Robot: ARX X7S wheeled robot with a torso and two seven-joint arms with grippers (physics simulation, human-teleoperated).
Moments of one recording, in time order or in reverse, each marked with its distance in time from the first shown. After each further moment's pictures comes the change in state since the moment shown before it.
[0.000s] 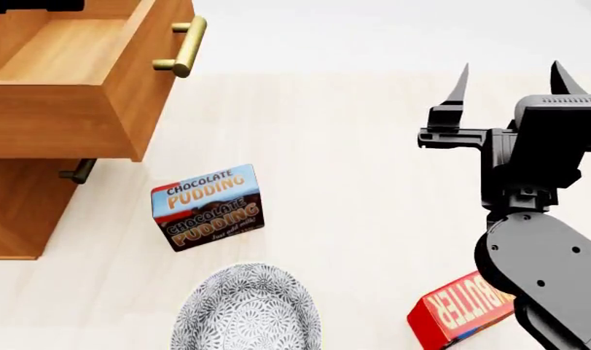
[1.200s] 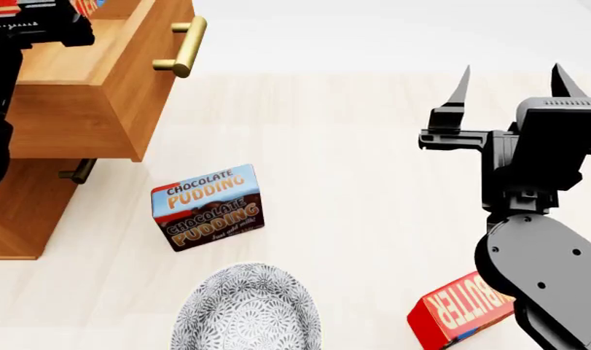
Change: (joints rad) left arm 0.042 0.044 0.031 -0.206 0.053 0.009 0.057; right arm -0.015 -0.002 0.012 -0.003 0.000 -0.003 0.002
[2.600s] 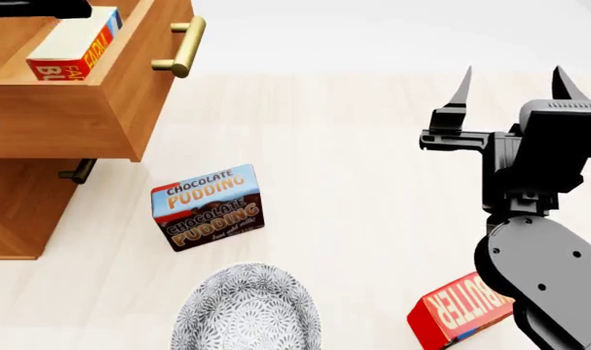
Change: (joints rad) left arm -0.006 -0.038 -0.058 0.187 -0.055 0.000 -0.033; right arm -0.018 -0.007 0.016 0.004 -0.002 -0.017 -0.003
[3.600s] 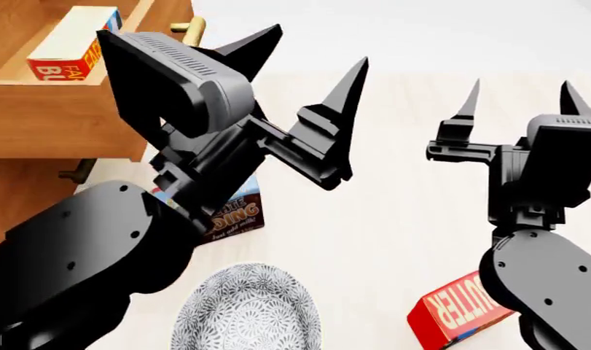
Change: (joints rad) left arm 0.074 0.376 0.288 0.152 -0.004 0.022 0.217; right arm -0.060 0.026 0.020 -0.026 0.003 -0.014 0.031
